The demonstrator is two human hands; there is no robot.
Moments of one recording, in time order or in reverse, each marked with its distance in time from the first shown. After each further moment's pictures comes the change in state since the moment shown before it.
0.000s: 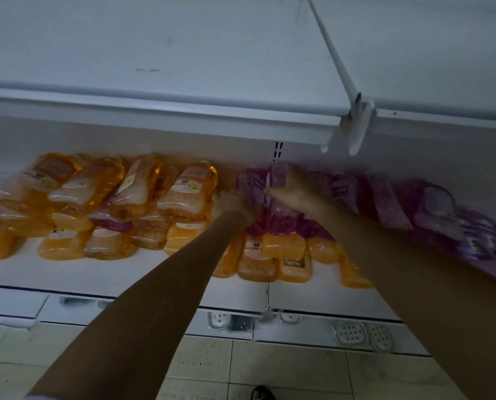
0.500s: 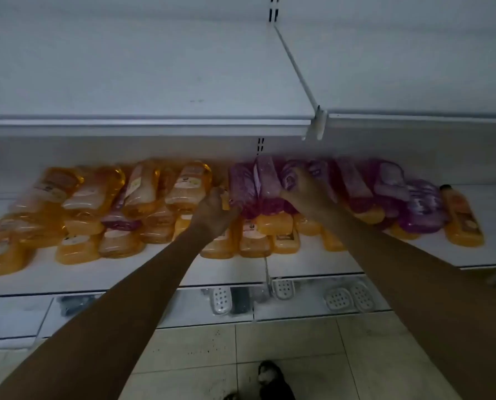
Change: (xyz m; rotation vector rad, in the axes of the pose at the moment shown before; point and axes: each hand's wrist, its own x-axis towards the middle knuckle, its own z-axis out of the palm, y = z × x) left_hand -0.072 -0.053 -0.035 -0.438 -0.058 0.230; right_hand -0.090 0.005 -0.022 0.152 0.108 0.077
